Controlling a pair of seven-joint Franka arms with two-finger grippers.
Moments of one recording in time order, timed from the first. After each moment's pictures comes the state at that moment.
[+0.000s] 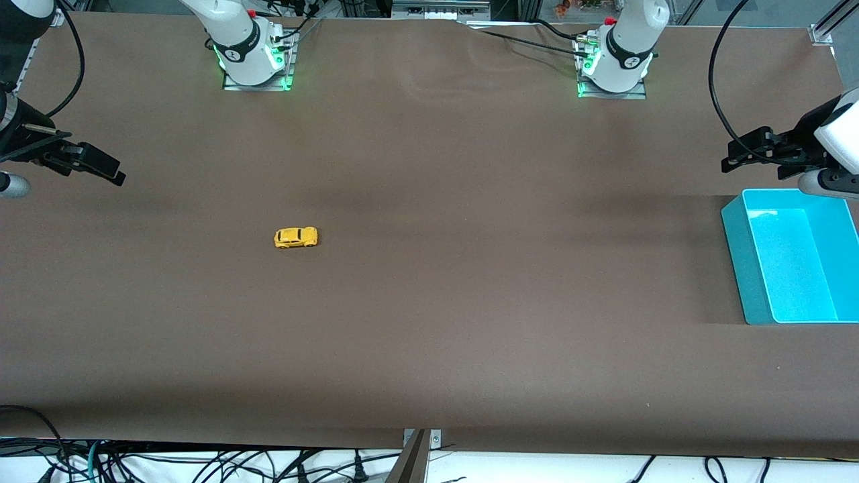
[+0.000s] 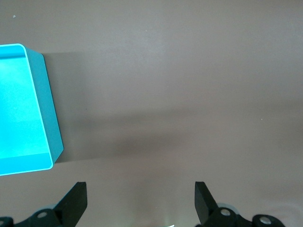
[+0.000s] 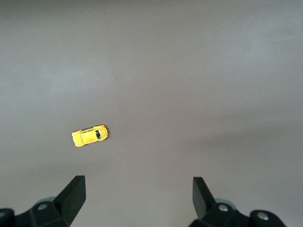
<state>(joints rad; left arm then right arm) -0.07 0.09 0.09 -1.49 -0.09 1.45 0.09 0.02 0.00 -0.04 -1.69 0.01 1.69 0.16</state>
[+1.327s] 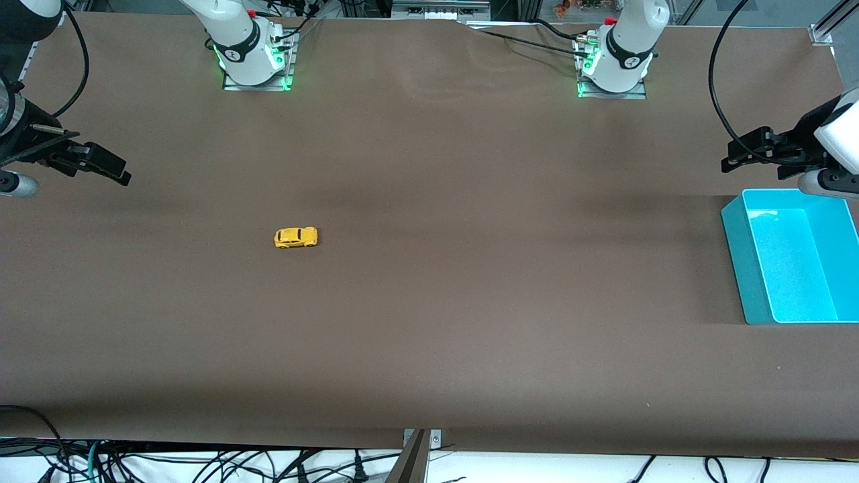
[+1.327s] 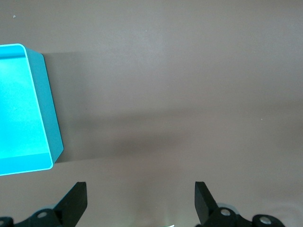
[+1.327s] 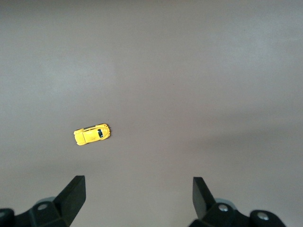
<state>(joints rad) -0.07 0.09 0.09 -1.49 -0.09 1.45 0.09 0.03 0.00 -0.04 -1.69 0.01 1.69 0.16</state>
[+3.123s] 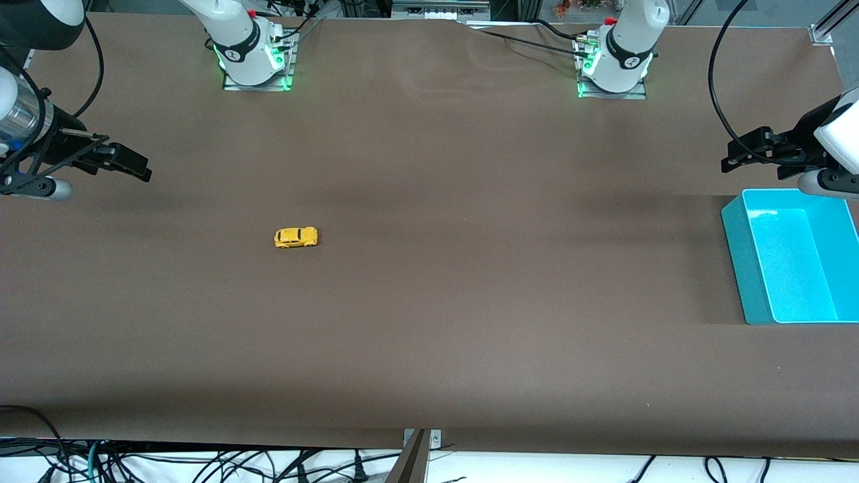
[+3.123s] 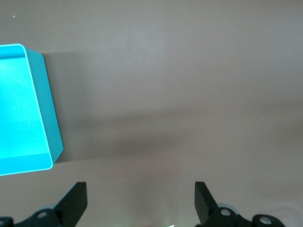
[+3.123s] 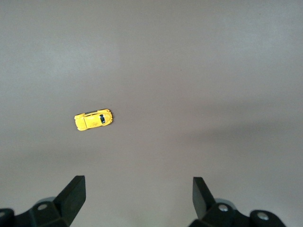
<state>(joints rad) -0.07 0.09 0.09 -1.49 -0.09 1.45 0.09 0.06 0.02 -0.04 -1.70 0.01 1.65 0.16</state>
